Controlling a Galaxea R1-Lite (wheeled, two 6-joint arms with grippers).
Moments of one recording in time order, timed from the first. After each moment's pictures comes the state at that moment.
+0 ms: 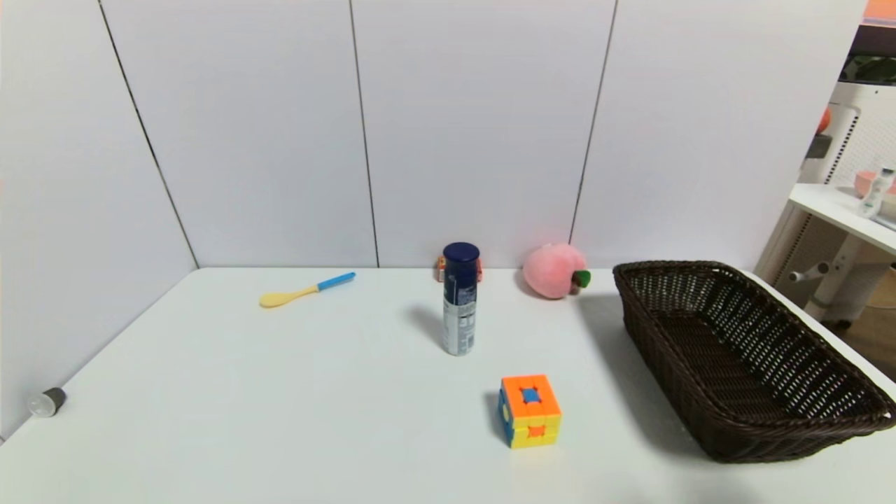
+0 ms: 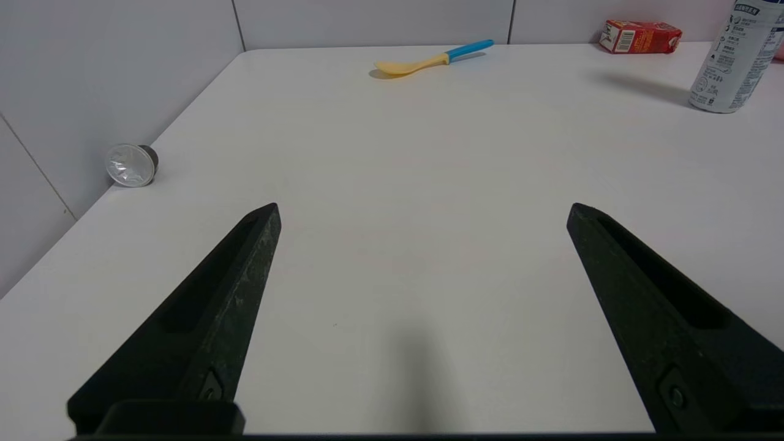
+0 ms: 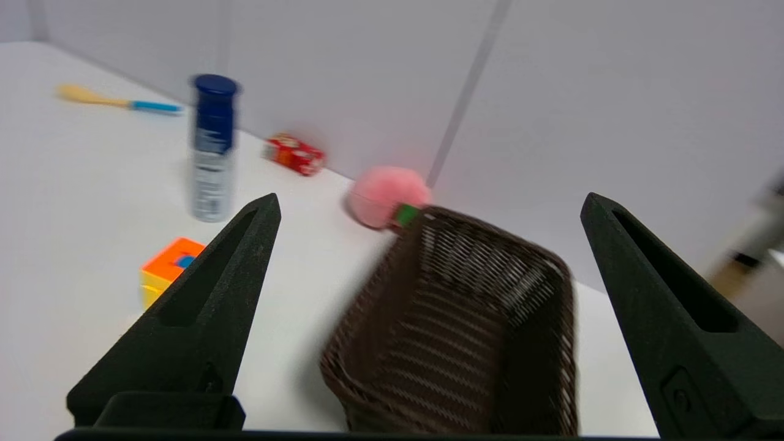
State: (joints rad) left arm 0.01 0.00 0.00 0.00 0.00 0.00; right arm 0.13 0.69 -0.51 -0.23 0.23 -0.28
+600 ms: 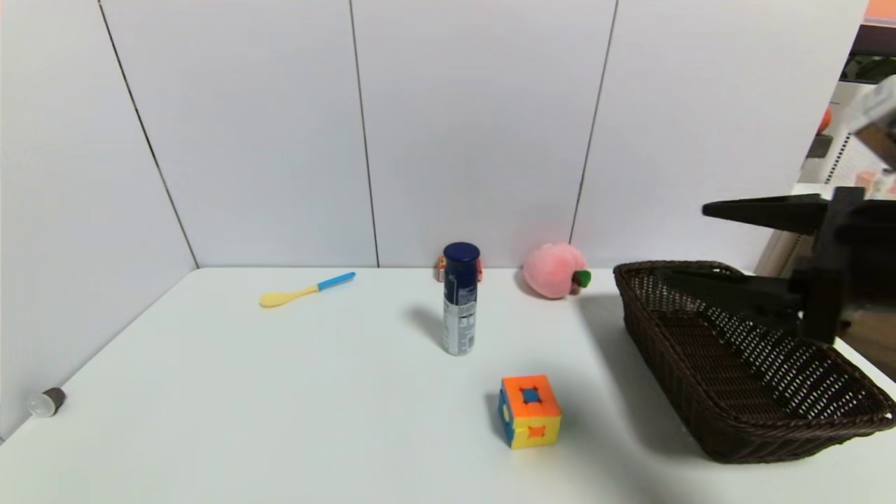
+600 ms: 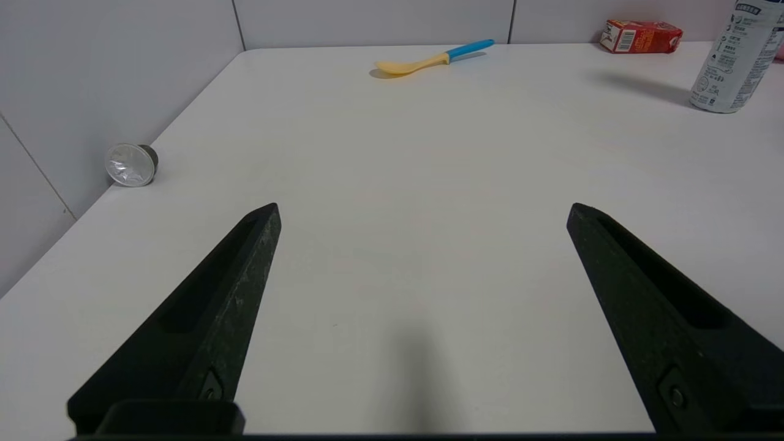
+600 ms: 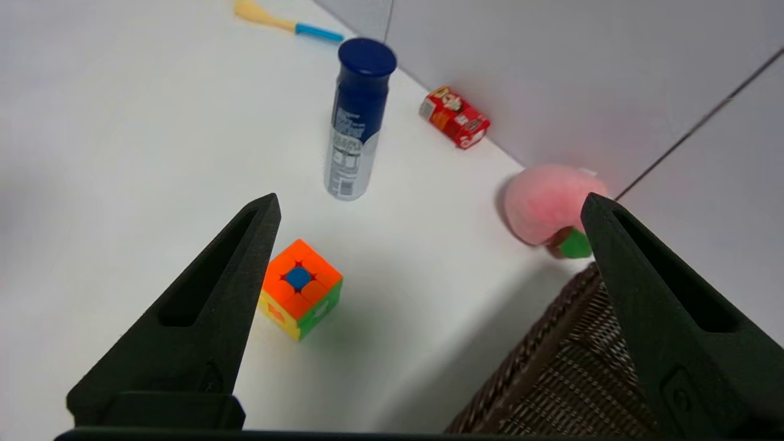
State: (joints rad) left arm 0.01 0.00 0.00 0.00 0.00 0.00; right arm 0.34 1.26 -0.92 -0.06 0.34 -0.31
